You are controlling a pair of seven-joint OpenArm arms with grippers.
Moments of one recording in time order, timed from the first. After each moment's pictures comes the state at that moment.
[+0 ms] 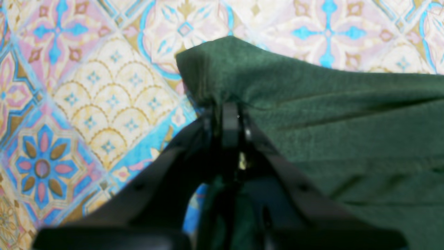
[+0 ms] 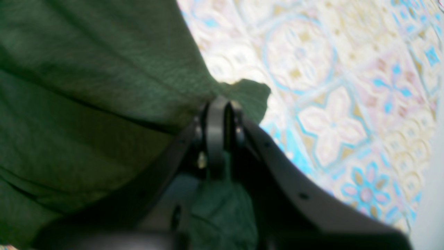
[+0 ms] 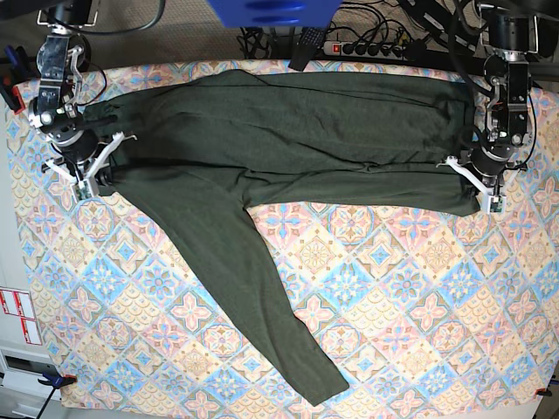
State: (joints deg) left arm 13.0 -28.4 -7.3 81.6 -22.9 -7.5 28.4; right arm -17.8 19.9 18.2 92.5 8.2 27.6 -30.7
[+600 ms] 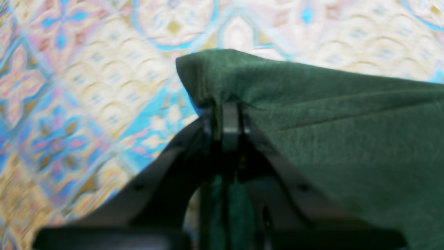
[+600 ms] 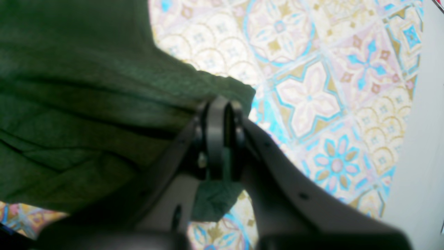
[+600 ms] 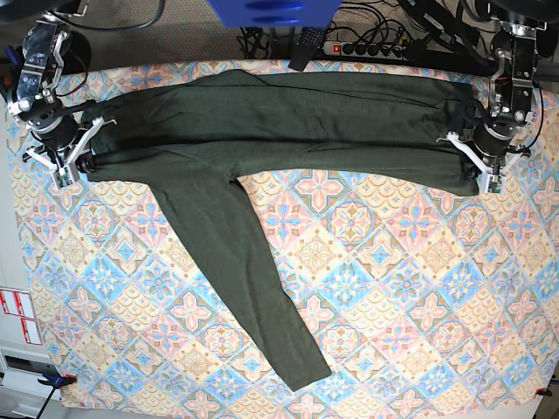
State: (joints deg) left arm 21.2 -31.2 -7.2 89.7 -23.1 -7.5 28.3; right arm -21.7 19.8 26.9 95.0 8.1 35.7 -32.4
